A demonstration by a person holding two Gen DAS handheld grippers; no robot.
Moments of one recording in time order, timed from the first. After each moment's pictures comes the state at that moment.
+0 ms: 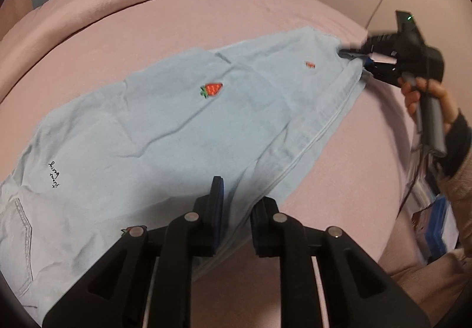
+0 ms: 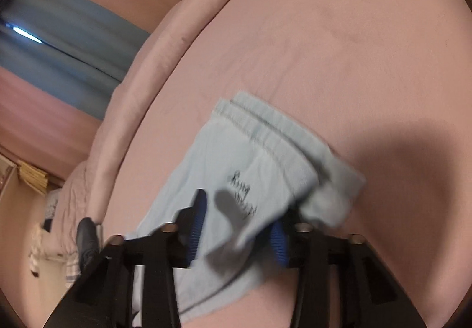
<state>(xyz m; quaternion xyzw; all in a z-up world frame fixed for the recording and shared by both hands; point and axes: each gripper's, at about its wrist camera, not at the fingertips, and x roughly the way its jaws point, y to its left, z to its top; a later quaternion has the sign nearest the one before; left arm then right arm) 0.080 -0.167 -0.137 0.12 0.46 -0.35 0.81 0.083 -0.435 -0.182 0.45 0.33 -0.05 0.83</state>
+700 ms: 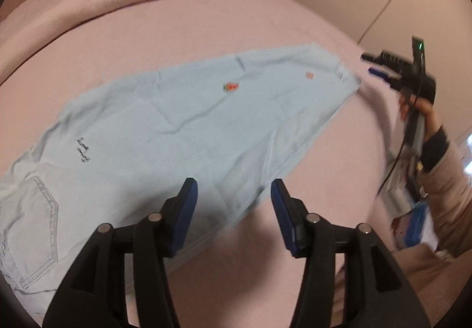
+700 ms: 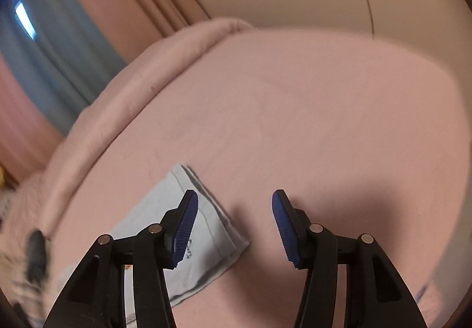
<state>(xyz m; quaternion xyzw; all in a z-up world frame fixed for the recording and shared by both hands) 0.082 -0.112 -0.110 0.06 0.46 -0.37 0.80 0.047 -0.472 -0.140 0.33 0.28 -0.18 0.88</state>
